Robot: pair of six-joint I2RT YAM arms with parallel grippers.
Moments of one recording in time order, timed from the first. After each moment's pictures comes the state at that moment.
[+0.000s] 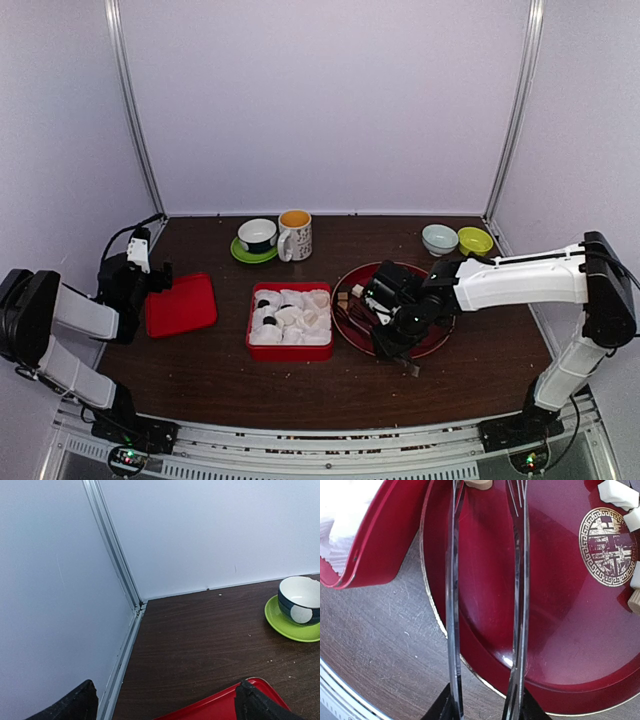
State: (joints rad) left arm -0.01 1.42 0.31 1.00 -0.13 0.22; right arm 0.97 1.64 1.07 -0.68 0.06 0.45
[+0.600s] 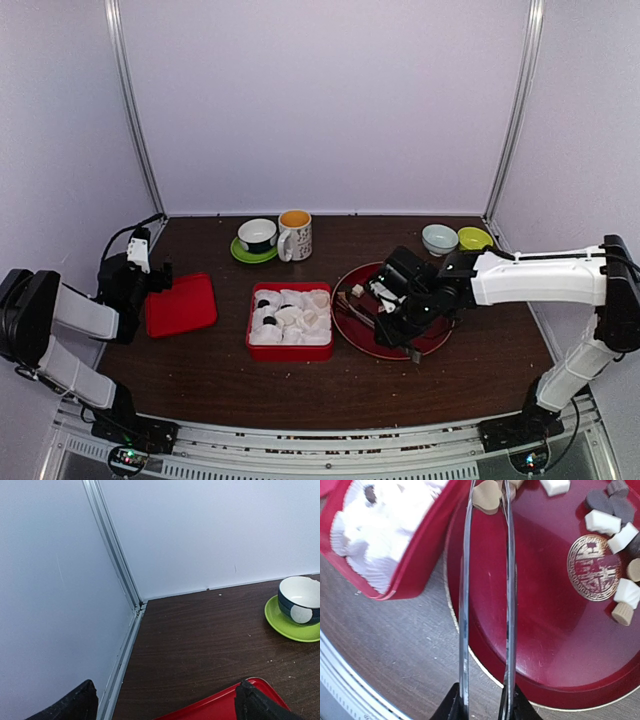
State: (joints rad) left arm -0.01 1.42 0.31 1.00 -0.13 0.22; right arm 0.94 1.55 1.07 -0.66 0.04 0.44
